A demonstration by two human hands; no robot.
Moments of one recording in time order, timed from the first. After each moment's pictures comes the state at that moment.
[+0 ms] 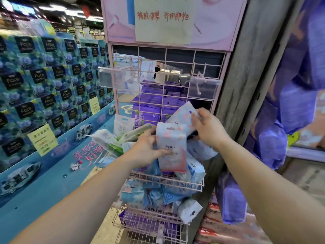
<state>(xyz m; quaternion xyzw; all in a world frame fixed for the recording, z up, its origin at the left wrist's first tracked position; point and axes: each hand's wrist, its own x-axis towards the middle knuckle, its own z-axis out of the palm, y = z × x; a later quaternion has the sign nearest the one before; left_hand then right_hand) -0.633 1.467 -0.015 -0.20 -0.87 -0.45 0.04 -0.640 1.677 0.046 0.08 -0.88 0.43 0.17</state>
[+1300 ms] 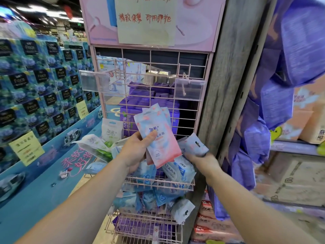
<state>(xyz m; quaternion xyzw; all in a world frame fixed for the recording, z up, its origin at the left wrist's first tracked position) -0.620 1.492 0.001 -0.04 -0.61 -0.79 -0.06 -0.608 1.702 -0.046 -0.21 -0.74 0.64 0.05</state>
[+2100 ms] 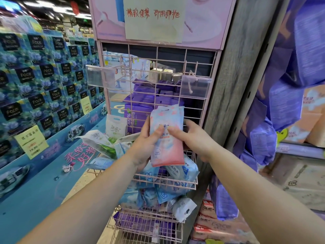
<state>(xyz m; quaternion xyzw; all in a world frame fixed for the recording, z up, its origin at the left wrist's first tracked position) -0.614 1.505 0.005 -0.11 -0.54 -0.84 -0.06 -0.620 1.665 0.028 0.08 -0.79 0.61 -0.01</state>
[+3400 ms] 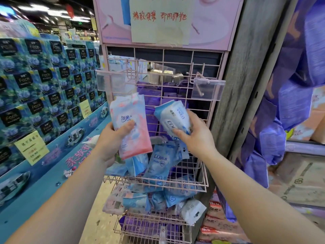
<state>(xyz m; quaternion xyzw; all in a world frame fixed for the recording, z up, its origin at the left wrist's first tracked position) -0.636 1.403 0.015 -0.01 -0.61 -0.79 0.04 -0.625 1.643 0.020 0.07 -0.87 0.43 0.22</state>
